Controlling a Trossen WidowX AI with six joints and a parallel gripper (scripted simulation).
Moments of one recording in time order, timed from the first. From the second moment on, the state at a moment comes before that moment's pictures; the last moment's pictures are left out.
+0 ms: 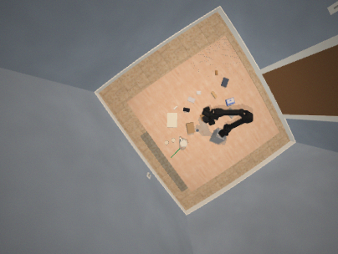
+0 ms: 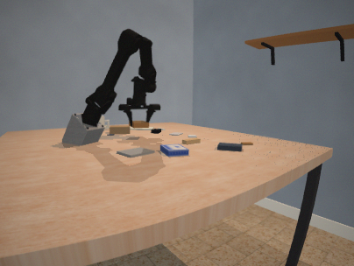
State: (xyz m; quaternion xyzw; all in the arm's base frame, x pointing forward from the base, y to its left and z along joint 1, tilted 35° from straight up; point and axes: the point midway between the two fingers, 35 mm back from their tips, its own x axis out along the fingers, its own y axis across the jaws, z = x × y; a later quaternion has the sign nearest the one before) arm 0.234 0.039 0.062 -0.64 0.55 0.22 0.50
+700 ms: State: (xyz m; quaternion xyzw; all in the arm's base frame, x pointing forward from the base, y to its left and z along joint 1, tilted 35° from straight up) arm 0.235 0.038 0.062 -0.64 0.54 0.22 0.50
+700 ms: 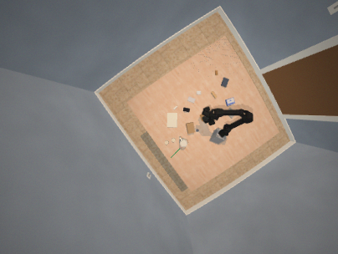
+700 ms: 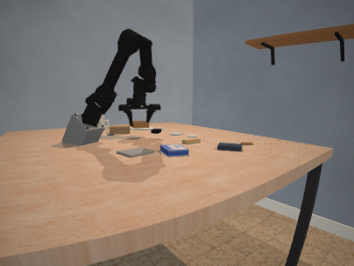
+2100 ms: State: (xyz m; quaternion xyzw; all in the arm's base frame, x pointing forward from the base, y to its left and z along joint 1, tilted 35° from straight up) arm 0.237 0.037 0.062 -0.60 0.59 0.25 0.48
